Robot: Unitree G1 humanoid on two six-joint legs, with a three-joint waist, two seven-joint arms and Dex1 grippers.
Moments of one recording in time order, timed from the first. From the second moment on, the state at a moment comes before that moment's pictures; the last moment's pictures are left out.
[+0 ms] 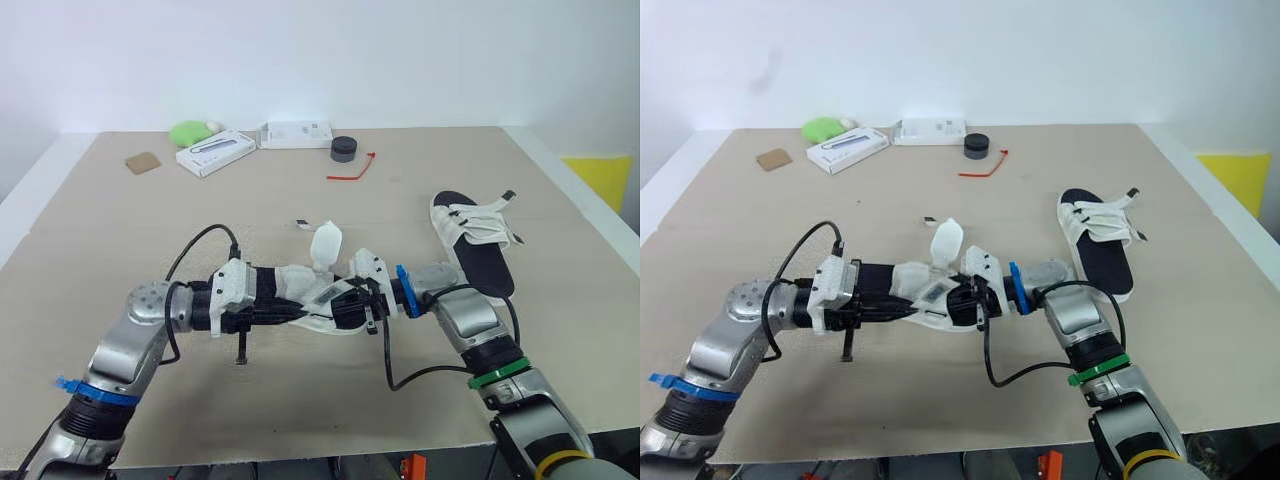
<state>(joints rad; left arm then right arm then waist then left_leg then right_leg) -0.31 0.57 -0.11 -0.21 -0.40 0.18 -1.25 -0.61 -0.44 0.30 0.23 0.18 0.34 1.33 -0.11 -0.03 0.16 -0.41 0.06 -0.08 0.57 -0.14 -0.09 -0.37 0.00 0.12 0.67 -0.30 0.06</state>
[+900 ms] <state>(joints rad) -0.12 0.90 -0.11 -0.24 -0.50 0.26 -1.35 -0.63 -0.43 0.31 0.26 0.18 0.33 1.35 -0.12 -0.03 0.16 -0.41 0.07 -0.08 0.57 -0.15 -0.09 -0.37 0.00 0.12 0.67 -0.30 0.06</state>
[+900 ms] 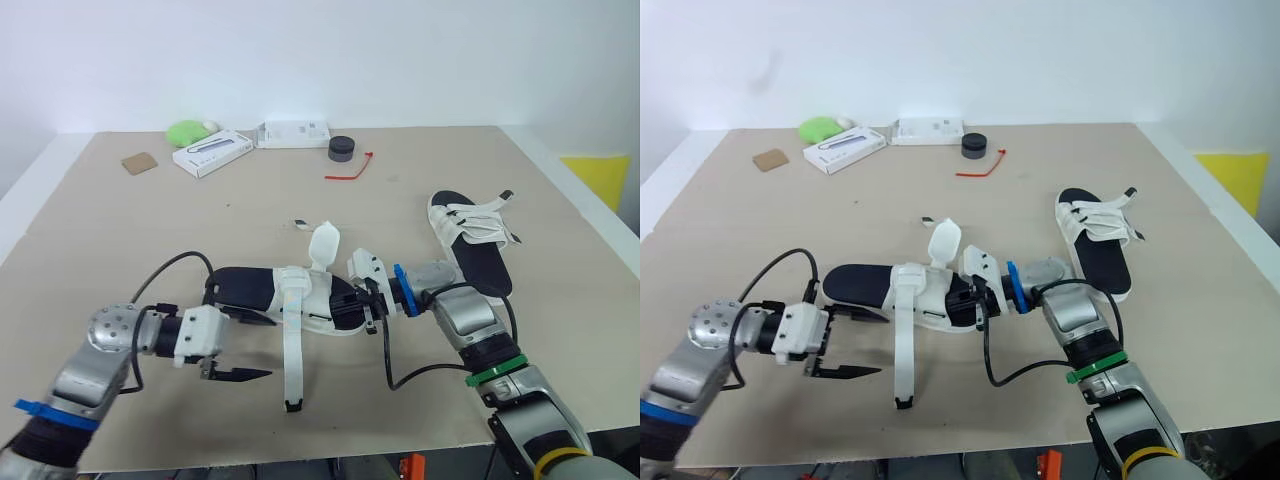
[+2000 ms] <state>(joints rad) -0.27 0.69 -0.15 -0.28 -0.96 1.25 -1.01 -0.61 -0.43 0.31 0.22 0.18 0.35 1.32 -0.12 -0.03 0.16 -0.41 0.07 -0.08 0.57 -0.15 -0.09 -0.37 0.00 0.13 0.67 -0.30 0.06</state>
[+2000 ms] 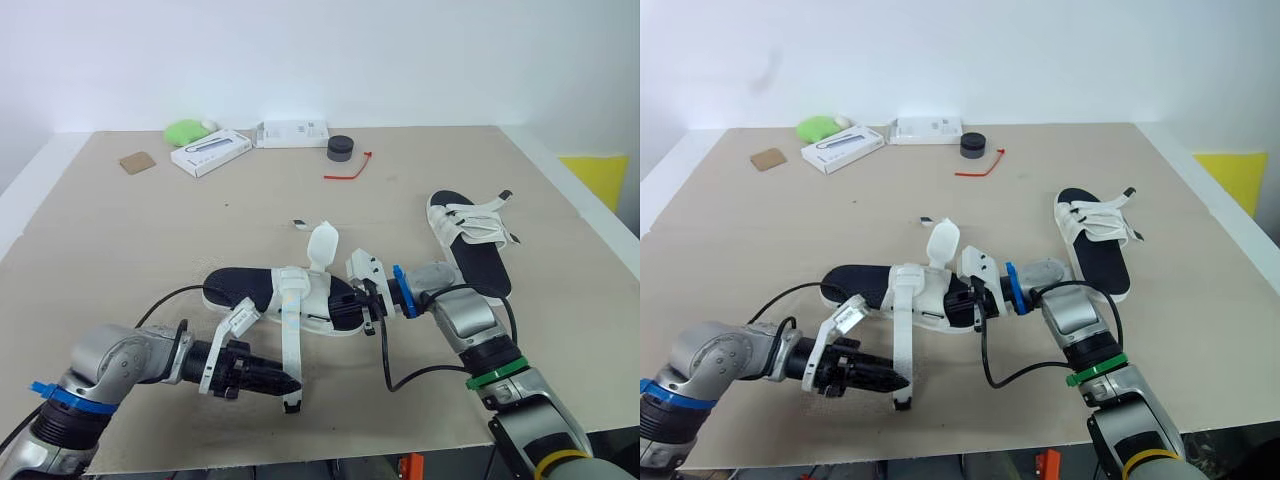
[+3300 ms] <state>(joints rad) -1.01 0.61 -0.34 0.56 -0.66 1.11 -1.47 -0.63 -0.41 0.31 0.26 0.18 0.35 1.33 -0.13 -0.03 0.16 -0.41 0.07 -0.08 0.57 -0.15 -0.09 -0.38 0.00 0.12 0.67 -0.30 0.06</state>
